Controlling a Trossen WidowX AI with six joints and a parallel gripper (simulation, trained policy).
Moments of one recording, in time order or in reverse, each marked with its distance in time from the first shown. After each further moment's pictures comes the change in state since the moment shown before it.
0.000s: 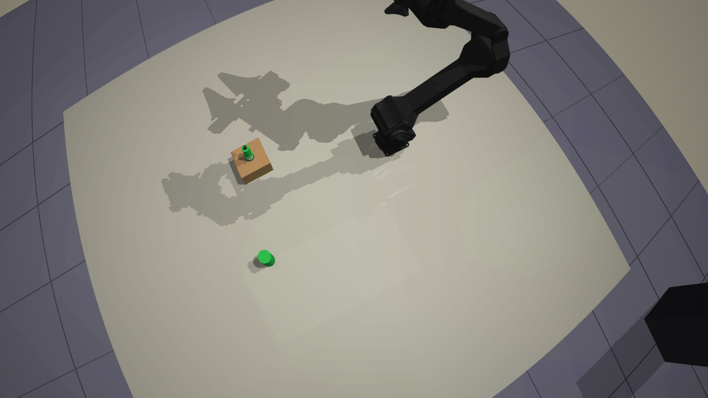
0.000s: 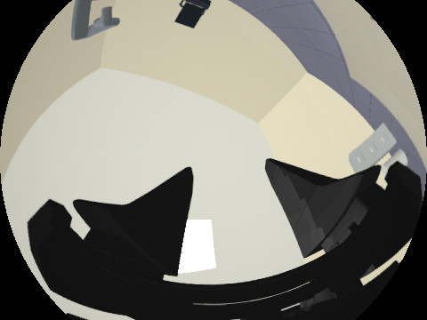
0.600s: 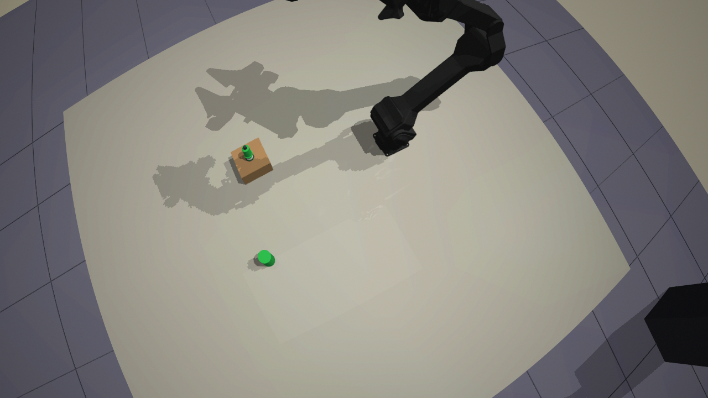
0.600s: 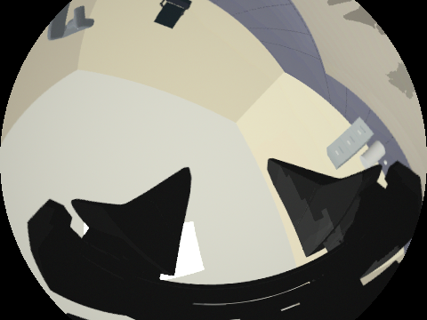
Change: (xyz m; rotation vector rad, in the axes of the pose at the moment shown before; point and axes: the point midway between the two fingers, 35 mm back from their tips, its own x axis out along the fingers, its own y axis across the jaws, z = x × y) arm 0.004 -0.041 -0.015 -0.015 0.011 -0.172
